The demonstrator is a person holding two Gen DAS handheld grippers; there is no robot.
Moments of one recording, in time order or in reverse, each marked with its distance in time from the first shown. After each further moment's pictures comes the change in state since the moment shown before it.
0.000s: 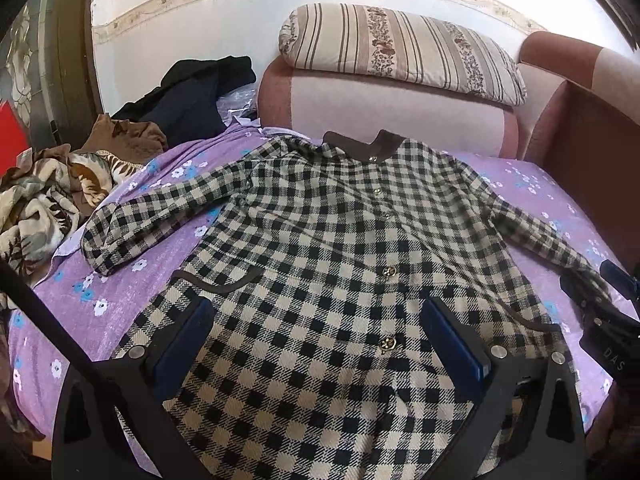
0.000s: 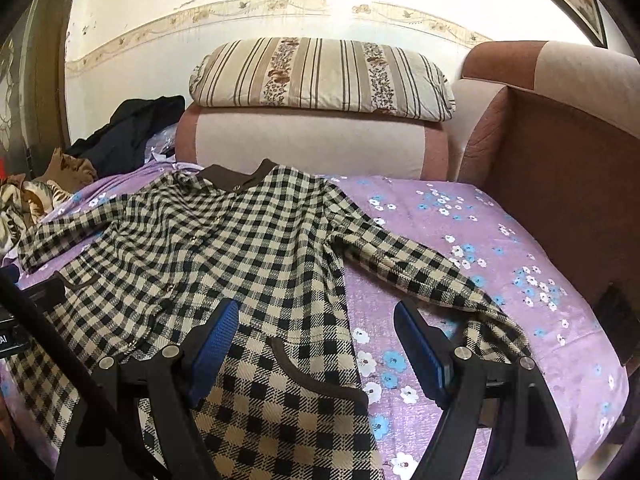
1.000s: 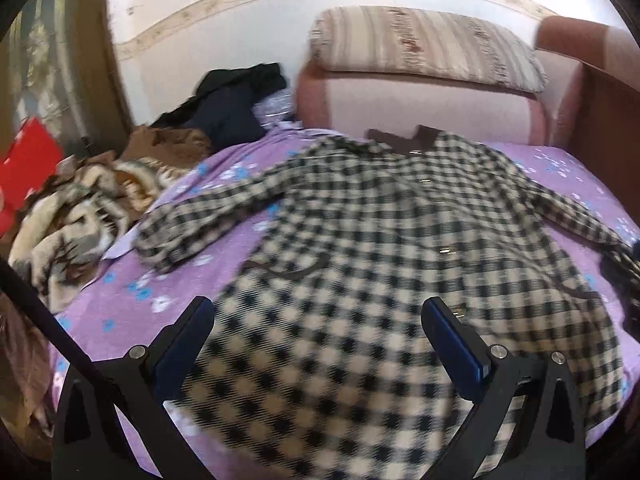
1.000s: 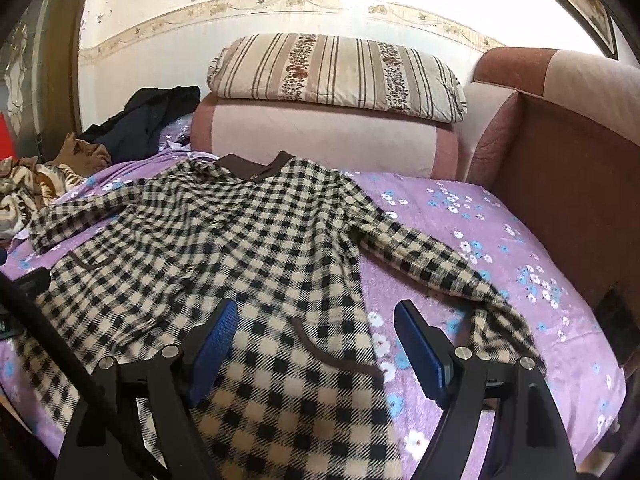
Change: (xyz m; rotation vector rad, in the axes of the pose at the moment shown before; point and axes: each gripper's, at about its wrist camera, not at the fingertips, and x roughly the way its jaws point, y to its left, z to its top) left arm -0.022 0.046 -0.021 0.033 -0.019 0.148; right arm -0.019 0.015 -0.017 -0.039 0.008 0.033
